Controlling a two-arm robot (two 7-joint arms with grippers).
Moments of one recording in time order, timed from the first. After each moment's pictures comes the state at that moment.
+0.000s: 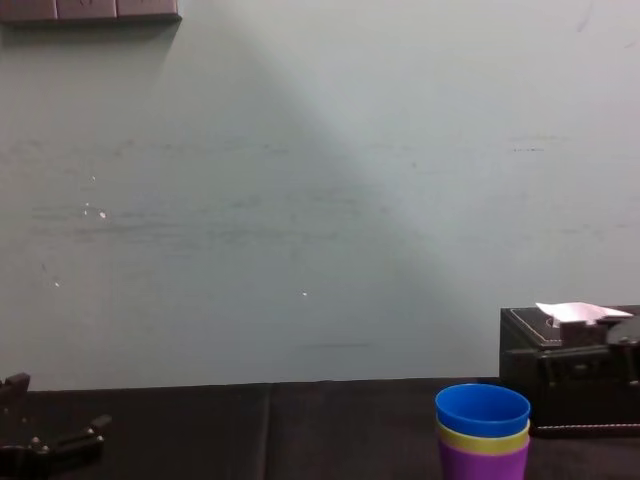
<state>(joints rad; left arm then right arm) -0.20 0.60 0.45 -1.41 -0.25 -0.12 0.03 0.32 0.70 -0.42 -1.60 0.59 0.24 0.47</state>
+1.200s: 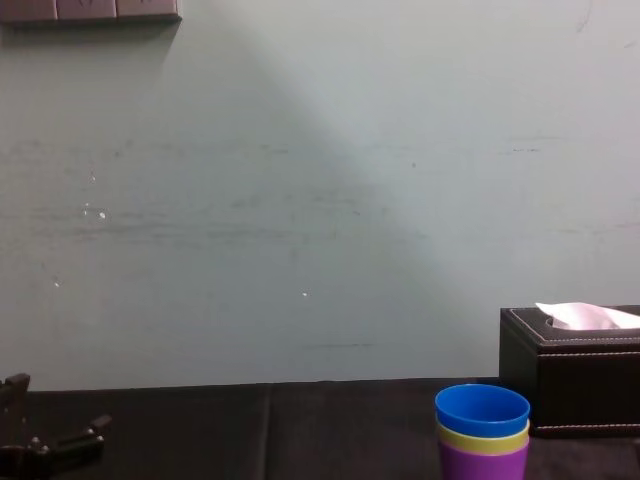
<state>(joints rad) -0.20 0.60 0.45 -1.41 -0.25 -0.12 0.03 0.16 0.67 -0.28 -1.49 0.53 0.18 0.36</state>
